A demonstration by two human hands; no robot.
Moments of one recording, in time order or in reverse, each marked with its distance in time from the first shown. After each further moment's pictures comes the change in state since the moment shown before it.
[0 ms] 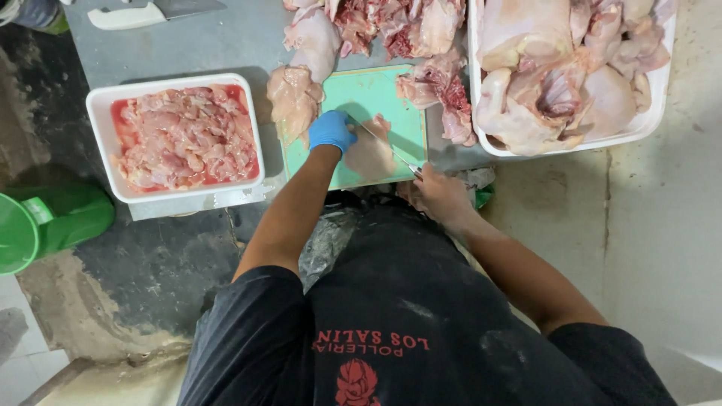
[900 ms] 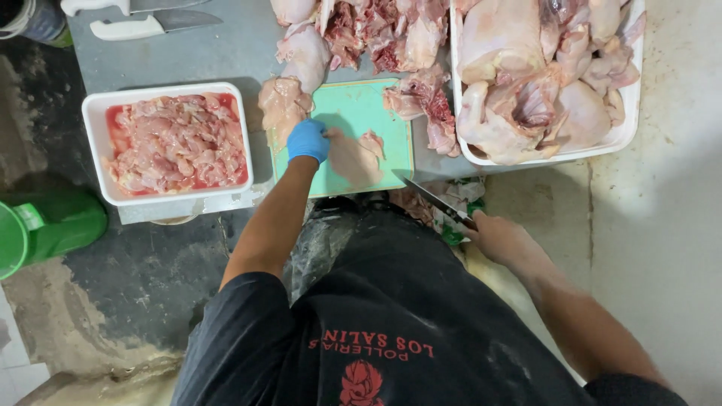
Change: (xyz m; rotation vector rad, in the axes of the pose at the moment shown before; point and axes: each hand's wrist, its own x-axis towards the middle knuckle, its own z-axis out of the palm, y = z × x) left_hand 0.029 -0.049 0.036 -0.002 0.187 0.028; right_hand -0.118 0.052 -0.133 0.141 -0.567 0.287
